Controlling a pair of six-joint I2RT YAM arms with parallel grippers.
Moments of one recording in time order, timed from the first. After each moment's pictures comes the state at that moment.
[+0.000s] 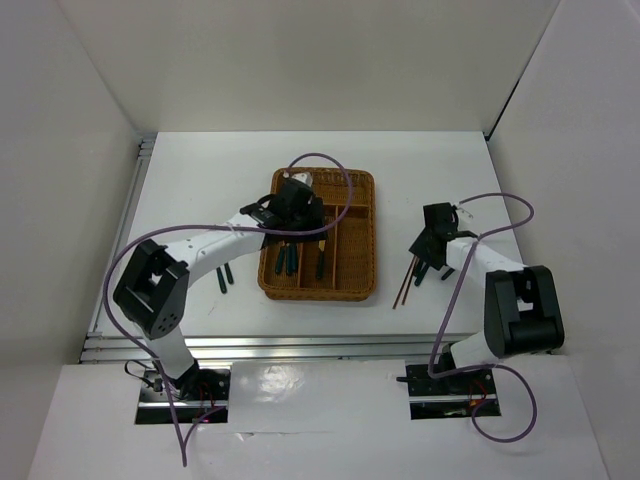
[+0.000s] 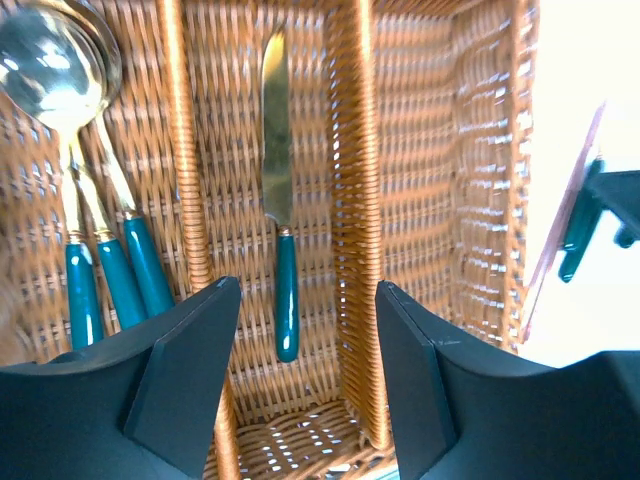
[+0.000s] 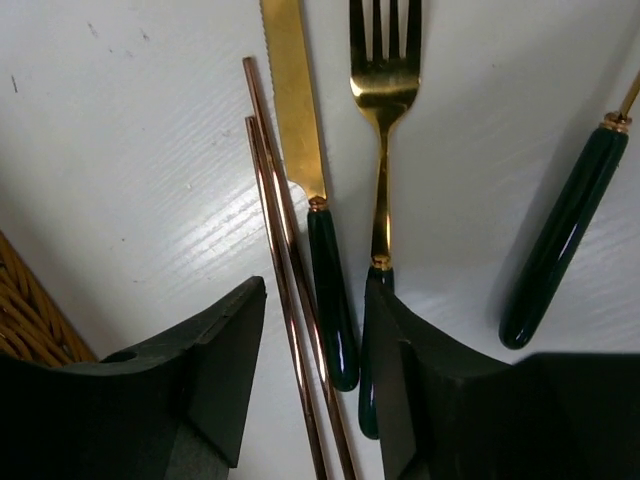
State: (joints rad) left arm -0.65 1.74 1.27 -0.36 -0.07 -0.67; right arm 0.10 1.46 0.73 -0.28 0.25 0.72
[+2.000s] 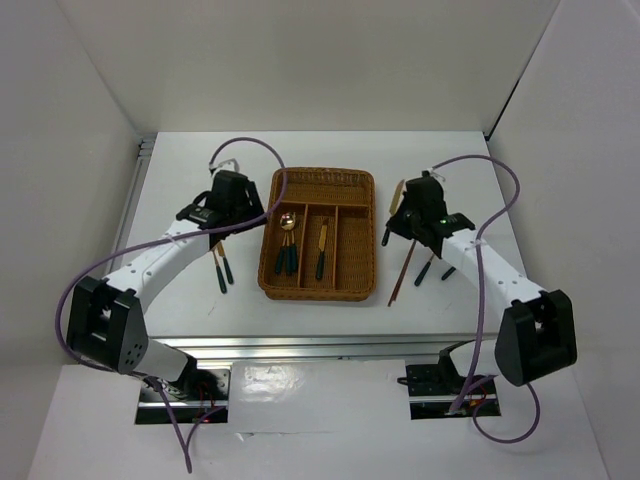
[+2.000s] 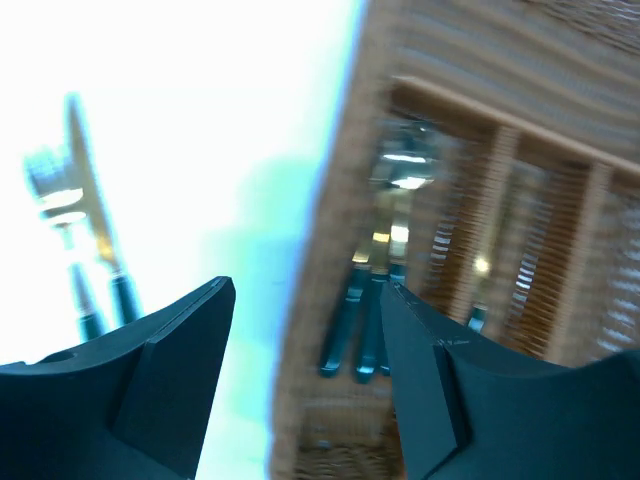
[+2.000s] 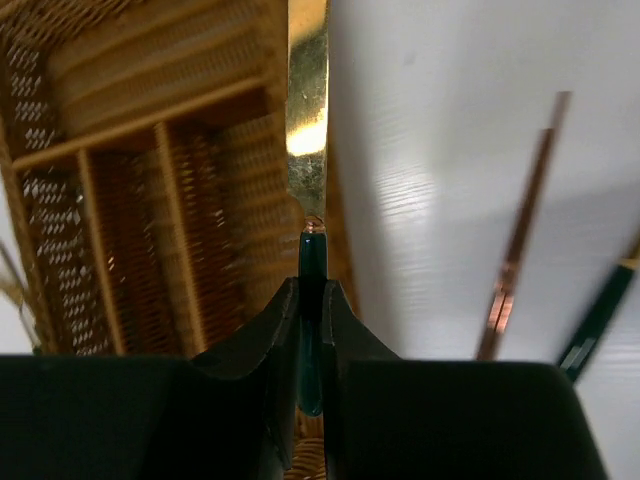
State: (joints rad) left arm -0.38 1.45 1.11 -0.42 -0.21 -0.61; right arm 0.29 1.32 0.95 -0.38 0.12 0.69
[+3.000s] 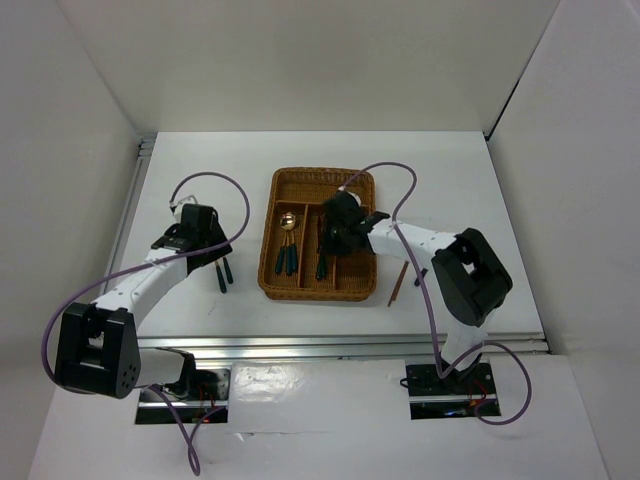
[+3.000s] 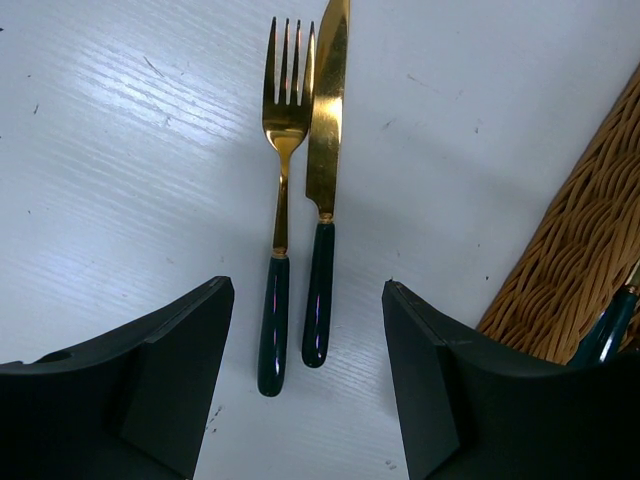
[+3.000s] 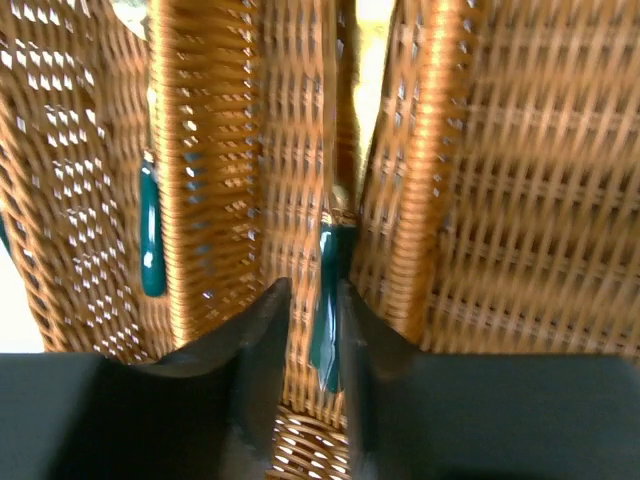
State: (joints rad) left arm -0.15 1.29 0.77 -0.38 -0.26 -0.61; right arm 0.67 1.77 1.15 -0.29 0.05 0.77
